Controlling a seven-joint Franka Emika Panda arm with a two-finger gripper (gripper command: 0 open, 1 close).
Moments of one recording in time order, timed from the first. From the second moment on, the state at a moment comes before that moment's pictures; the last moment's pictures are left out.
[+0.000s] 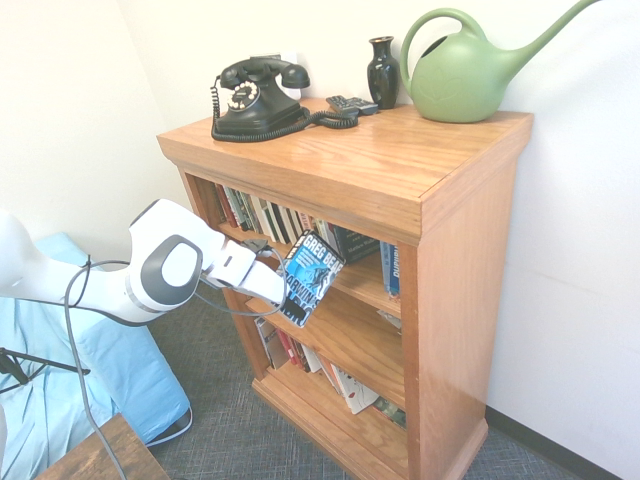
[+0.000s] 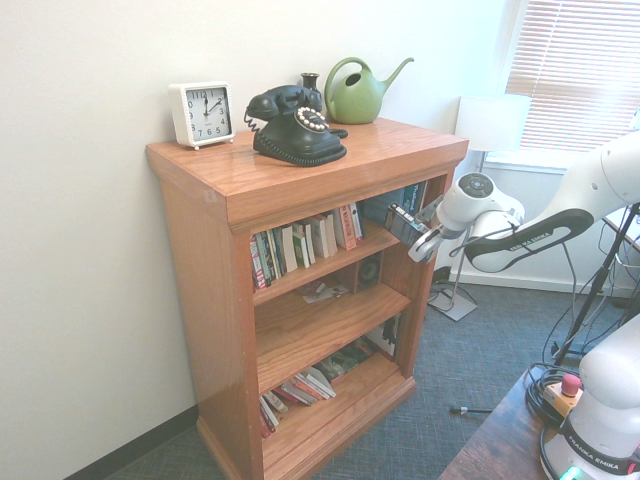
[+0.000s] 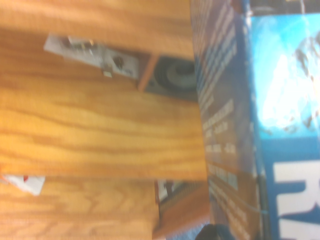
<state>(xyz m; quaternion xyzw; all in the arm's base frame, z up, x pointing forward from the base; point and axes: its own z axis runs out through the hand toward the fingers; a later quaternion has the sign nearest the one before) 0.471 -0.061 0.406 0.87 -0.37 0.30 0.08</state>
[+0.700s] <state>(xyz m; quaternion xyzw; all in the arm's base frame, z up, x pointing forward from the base) 0.542 -0.060 0.392 0.87 -0.38 0.30 0.06</state>
